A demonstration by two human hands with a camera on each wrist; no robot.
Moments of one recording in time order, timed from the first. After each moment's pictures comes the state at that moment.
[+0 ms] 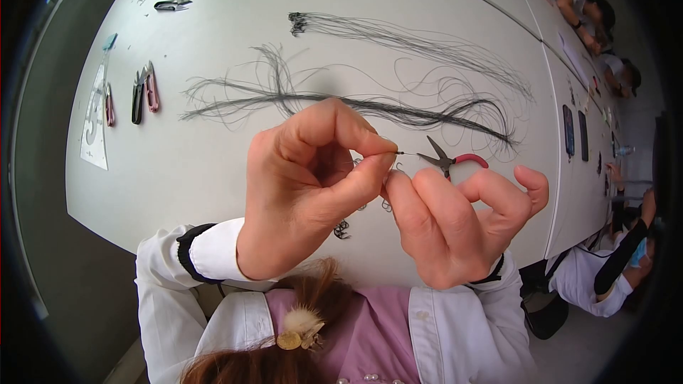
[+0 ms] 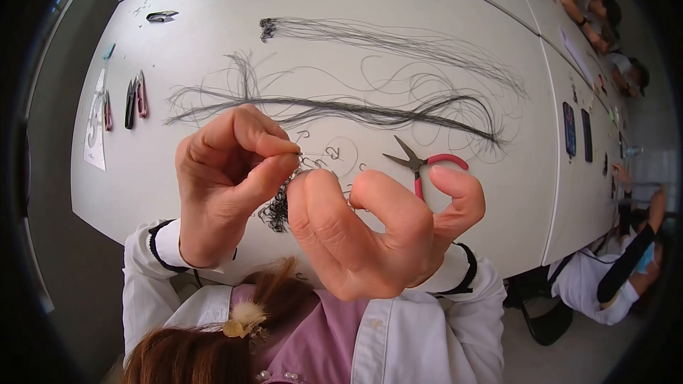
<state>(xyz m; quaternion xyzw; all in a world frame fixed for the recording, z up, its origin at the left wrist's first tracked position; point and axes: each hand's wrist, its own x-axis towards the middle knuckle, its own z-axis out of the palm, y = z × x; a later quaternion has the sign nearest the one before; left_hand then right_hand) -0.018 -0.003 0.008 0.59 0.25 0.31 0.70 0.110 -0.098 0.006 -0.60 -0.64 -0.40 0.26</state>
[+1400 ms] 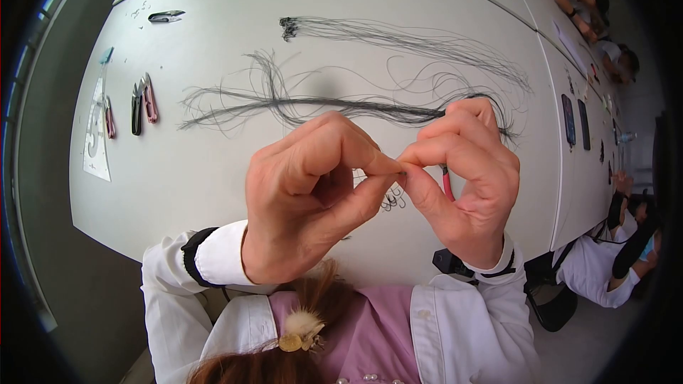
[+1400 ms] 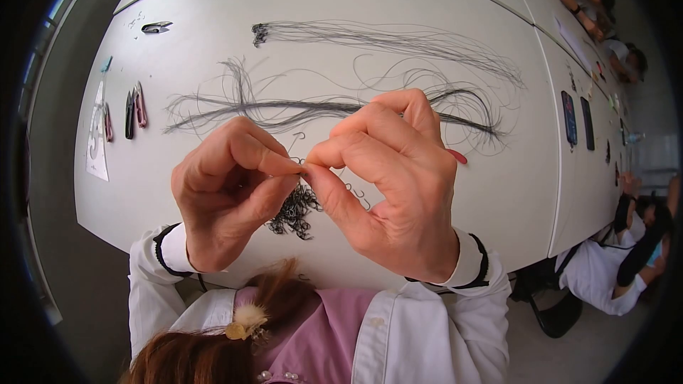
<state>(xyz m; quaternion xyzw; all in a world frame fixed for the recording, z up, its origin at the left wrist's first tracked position) -0.019 -0.004 0.015 0.73 0.19 0.30 0.58 0.142 -0.093 0.028 -0.63 -0.67 0.03 0.40</state>
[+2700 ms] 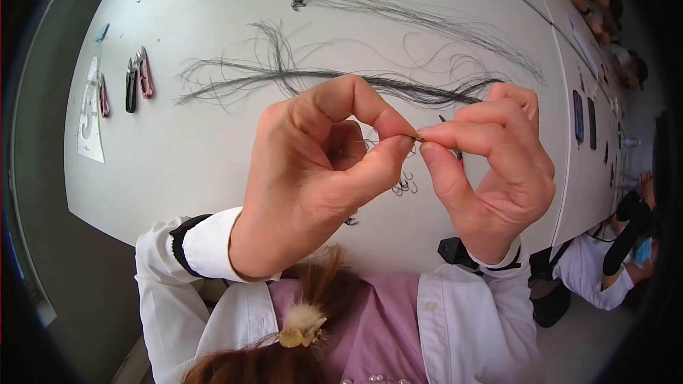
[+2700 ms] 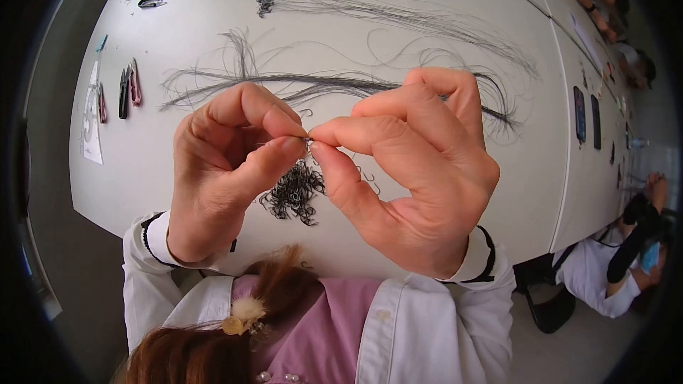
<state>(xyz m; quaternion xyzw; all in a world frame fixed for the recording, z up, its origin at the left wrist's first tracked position) -0.016 0.002 0.010 0.57 0.28 0.22 0.74 0.136 -0.091 0.018 -0.62 -0.66 -0.03 0.42</state>
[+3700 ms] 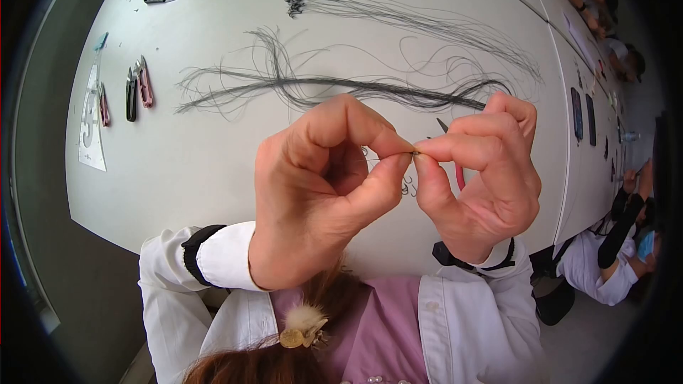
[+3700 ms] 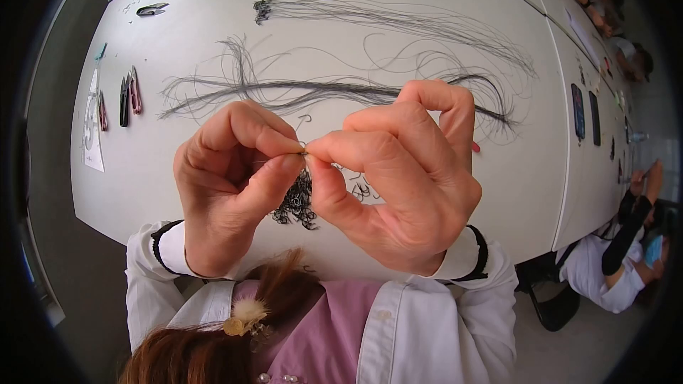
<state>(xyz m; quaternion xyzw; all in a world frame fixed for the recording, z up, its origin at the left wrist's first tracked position) -0.018 -0.010 0.007 0.62 0.26 0.28 0.69 0.128 -0.087 0.001 -0.59 -0.65 -0.12 0.47</state>
